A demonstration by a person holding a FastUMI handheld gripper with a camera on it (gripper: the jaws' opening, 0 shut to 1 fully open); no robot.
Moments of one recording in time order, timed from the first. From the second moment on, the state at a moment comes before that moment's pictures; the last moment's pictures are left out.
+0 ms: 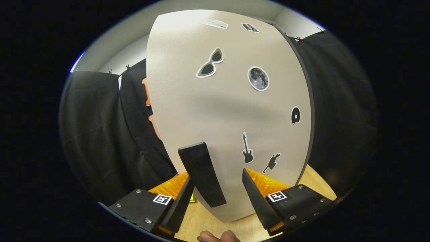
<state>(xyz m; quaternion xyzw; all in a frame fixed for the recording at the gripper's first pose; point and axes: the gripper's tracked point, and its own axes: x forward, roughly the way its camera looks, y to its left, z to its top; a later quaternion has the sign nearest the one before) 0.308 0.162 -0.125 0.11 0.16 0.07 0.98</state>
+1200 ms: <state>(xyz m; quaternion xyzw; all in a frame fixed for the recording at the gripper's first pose) 0.330 0.164 -0.134 0.04 0.12 0.02 0.99</state>
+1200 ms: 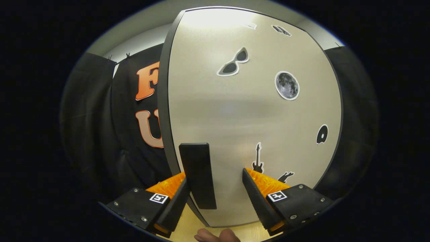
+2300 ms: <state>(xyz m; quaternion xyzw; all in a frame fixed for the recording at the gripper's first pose) 0.244 0.169 -0.094 0.04 0.11 0.03 0.99</state>
